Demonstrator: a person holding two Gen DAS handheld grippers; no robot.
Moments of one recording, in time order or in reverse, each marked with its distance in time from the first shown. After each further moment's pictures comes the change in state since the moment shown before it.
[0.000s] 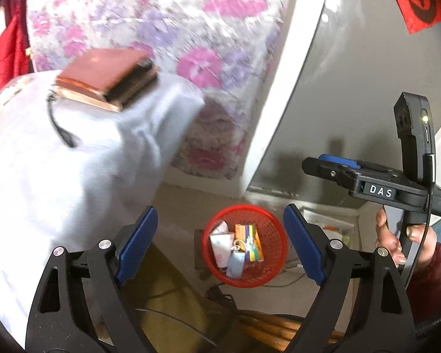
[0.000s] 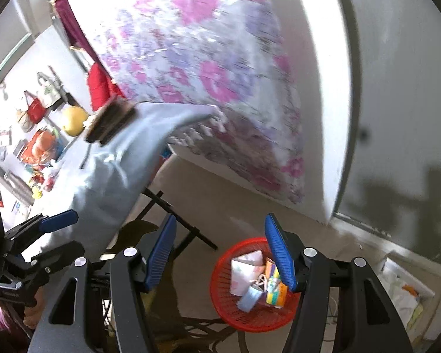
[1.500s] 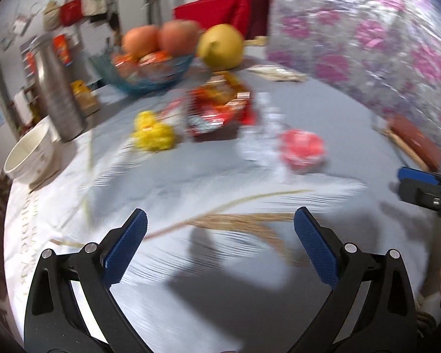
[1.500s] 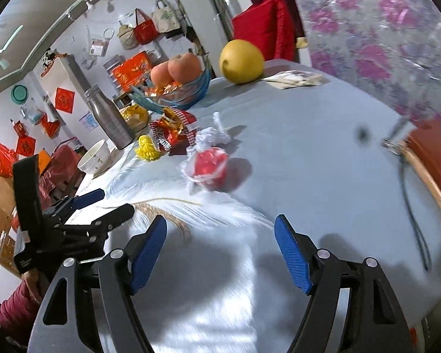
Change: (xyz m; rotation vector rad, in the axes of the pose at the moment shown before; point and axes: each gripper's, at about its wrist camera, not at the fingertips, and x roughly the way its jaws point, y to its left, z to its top) left arm -0.186 0.347 -0.112 -0.463 -0.125 0.570; right arm 0.126 0.416 0.023 -0.453 0.161 0.372
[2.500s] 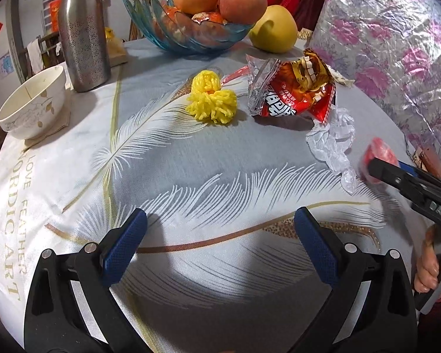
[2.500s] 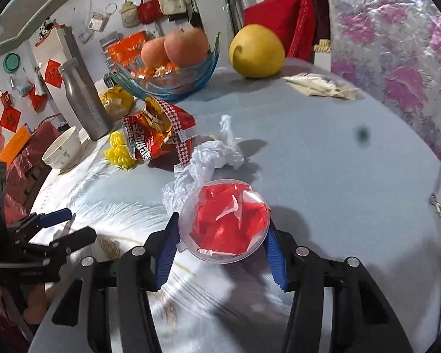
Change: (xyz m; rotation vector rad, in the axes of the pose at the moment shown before) left arm 0.033 0.055 -0.005 -0.181 0.099 -0.020; right arm 0.087 0.020 0.038 -0.116 0.023 -0.099
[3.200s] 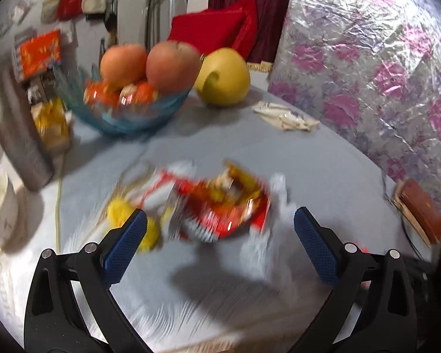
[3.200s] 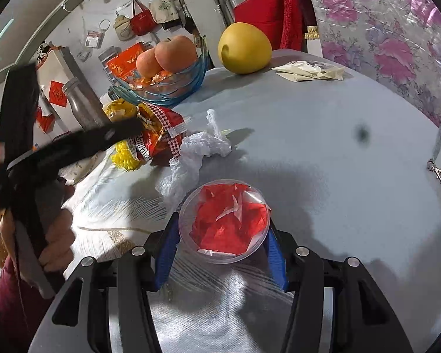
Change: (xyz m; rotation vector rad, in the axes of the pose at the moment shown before) left arm 0.017 -0.072 0.096 0.133 -0.171 -0.069; right arm -0.010 -0.023 -0.013 0.101 0.008 0.087
